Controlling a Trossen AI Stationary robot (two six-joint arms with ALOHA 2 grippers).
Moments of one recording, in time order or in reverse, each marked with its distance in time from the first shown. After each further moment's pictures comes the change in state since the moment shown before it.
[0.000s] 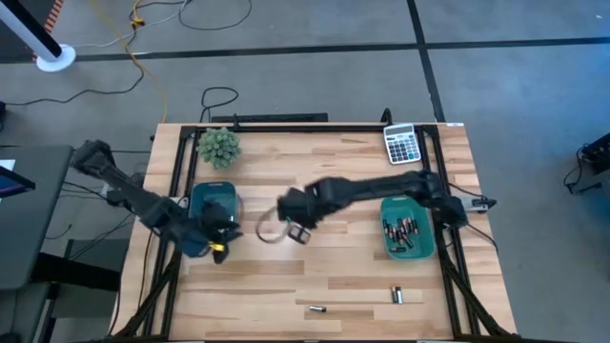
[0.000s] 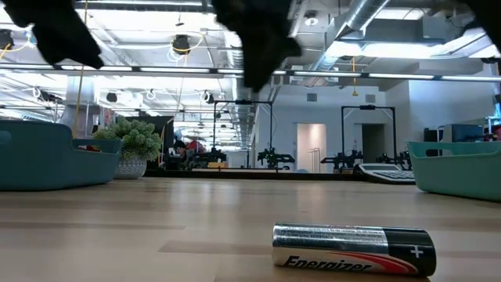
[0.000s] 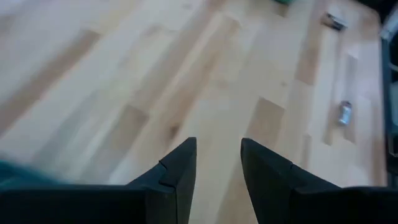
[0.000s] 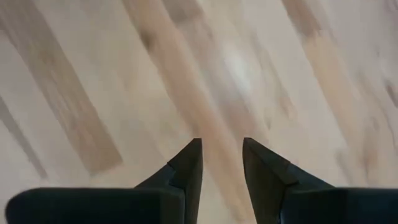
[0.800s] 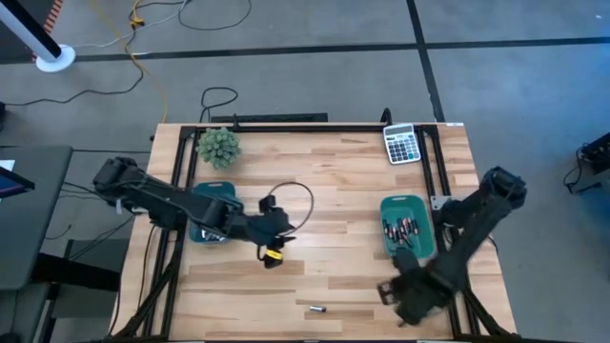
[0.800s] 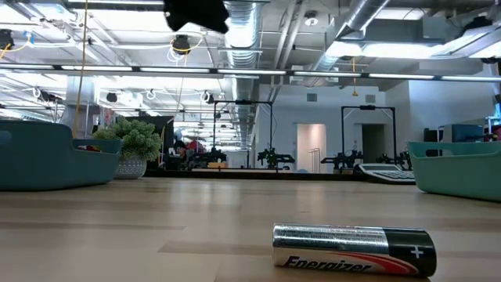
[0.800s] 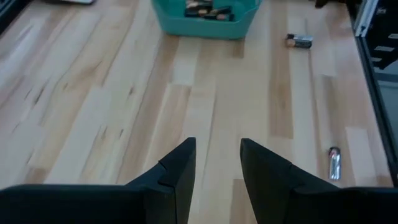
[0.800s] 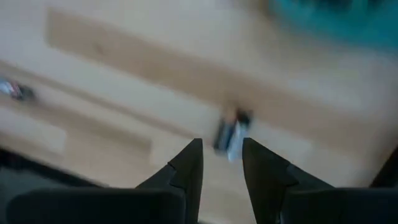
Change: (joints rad) left arm 0.282 0.533 0.490 0.180 0.250 0.570; right arm 0.745 -0.540 -0.882 0.174 -0.083 1.550
